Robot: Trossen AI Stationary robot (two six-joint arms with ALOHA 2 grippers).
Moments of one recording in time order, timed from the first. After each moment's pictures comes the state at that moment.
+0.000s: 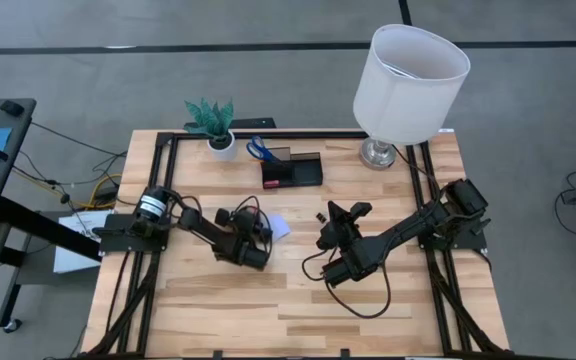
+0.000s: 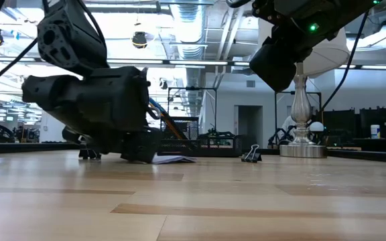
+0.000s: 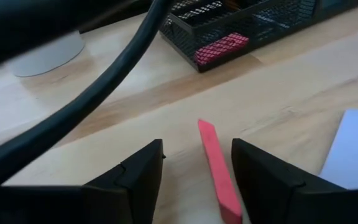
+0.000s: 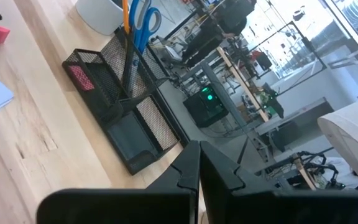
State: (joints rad) left arm -0.25 2.06 0.88 -0.41 -1.13 -1.40; right arm 0.45 1.84 1.20 -1.09 1.35 0.82
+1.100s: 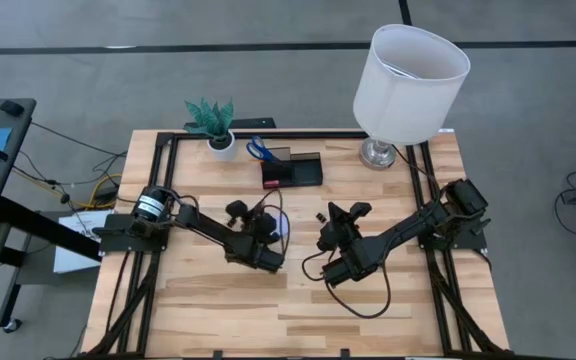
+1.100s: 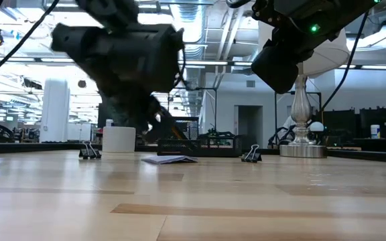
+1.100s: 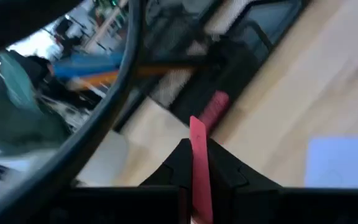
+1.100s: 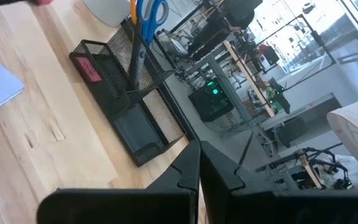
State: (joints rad) left arm -0.28 2.04 1.20 -0.86 -1.22 -0.95; right arm 0.45 1.84 1.20 -1.09 1.31 0.81
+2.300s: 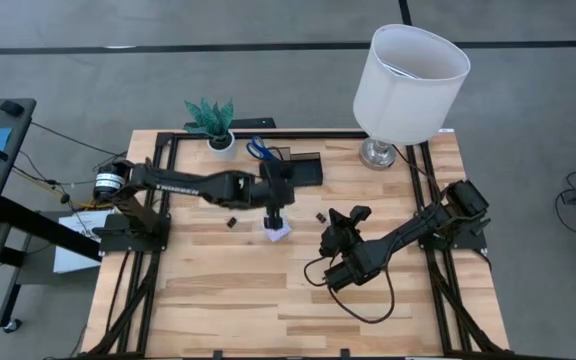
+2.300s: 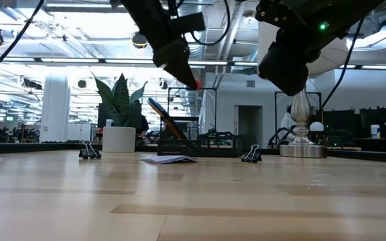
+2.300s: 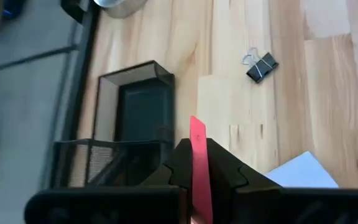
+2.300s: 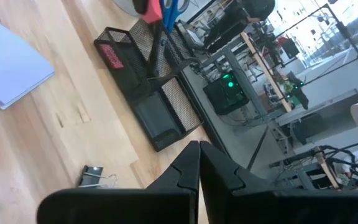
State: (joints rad) left arm 0.03 1.68 1.26 -0.43 -0.38 0.23; right arm 0.48 1.84 1.20 -1.09 1.23 0.81
